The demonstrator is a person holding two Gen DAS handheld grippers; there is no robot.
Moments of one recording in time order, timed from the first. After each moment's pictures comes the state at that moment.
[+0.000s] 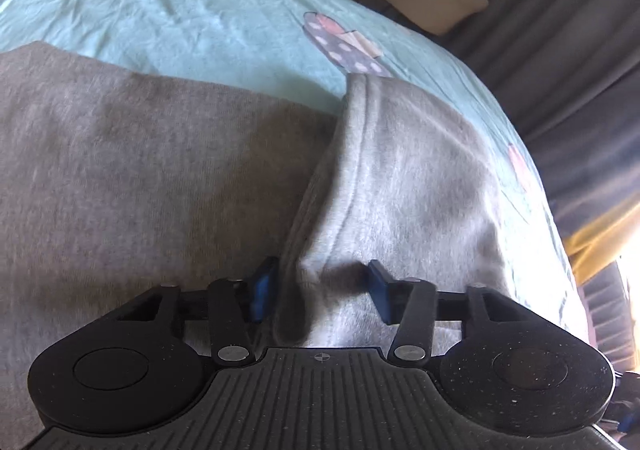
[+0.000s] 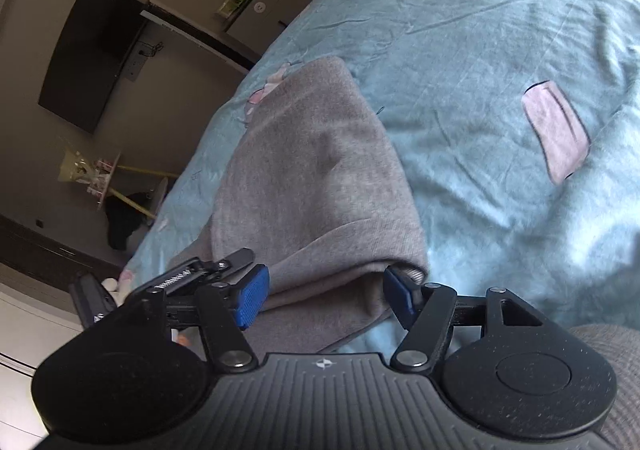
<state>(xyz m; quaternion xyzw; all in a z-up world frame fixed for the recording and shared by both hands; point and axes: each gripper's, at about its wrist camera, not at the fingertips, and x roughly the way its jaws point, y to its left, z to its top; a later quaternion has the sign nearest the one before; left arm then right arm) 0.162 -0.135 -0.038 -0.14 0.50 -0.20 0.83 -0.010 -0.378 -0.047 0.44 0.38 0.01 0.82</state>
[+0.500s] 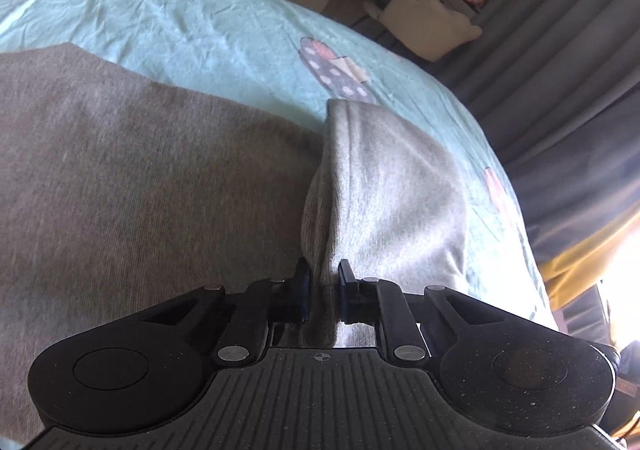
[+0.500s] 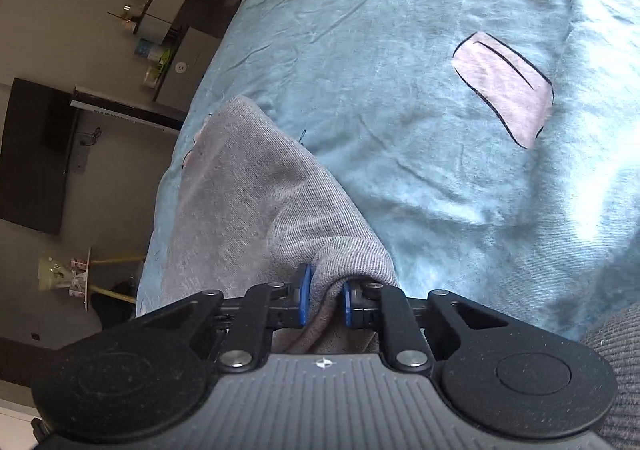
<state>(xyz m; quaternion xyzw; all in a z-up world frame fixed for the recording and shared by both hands) 0.129 -0.121 -0.006 -0.18 0.46 -0.21 0.84 0.005 -0.389 -0.081 0.53 0.34 -0.11 0.77</state>
